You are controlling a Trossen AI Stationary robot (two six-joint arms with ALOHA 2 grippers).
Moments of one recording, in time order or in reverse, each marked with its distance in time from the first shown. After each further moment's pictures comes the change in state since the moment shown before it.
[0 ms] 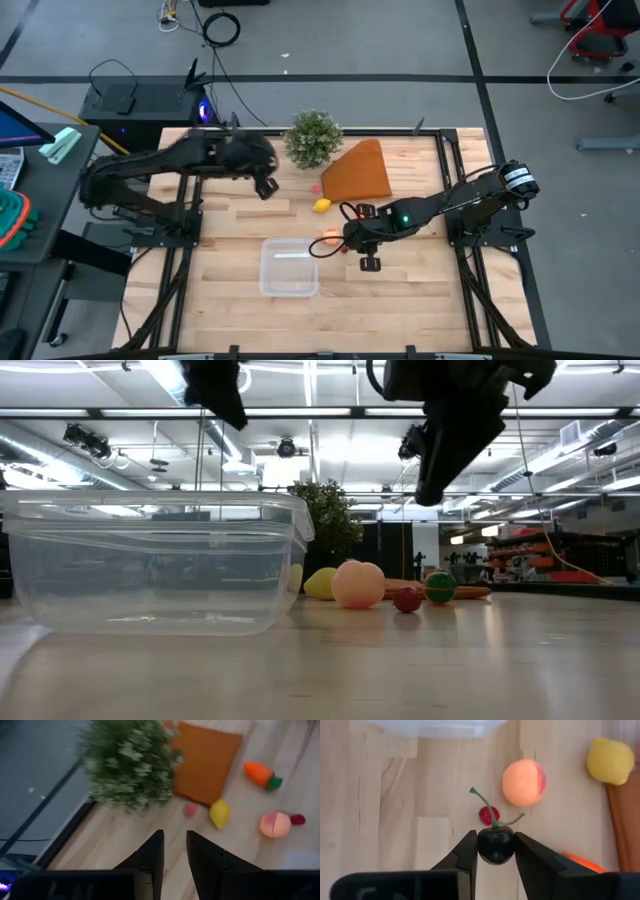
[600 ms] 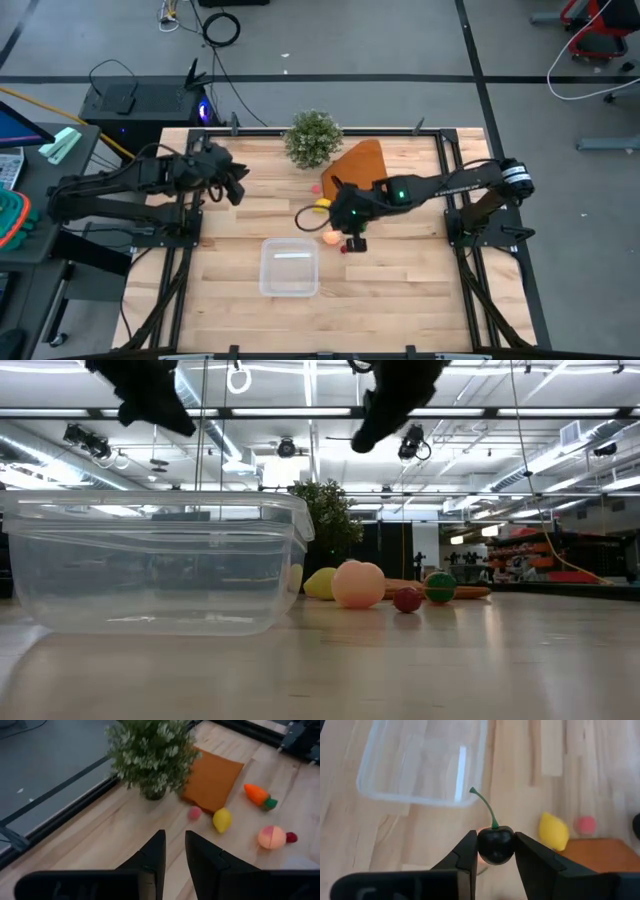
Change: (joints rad) left arm -0.033 -0.474 -0.475 0.219 -0.063 -0.136; right arm -0.141 0.034 0.212 0.001 -0.067 -0.208
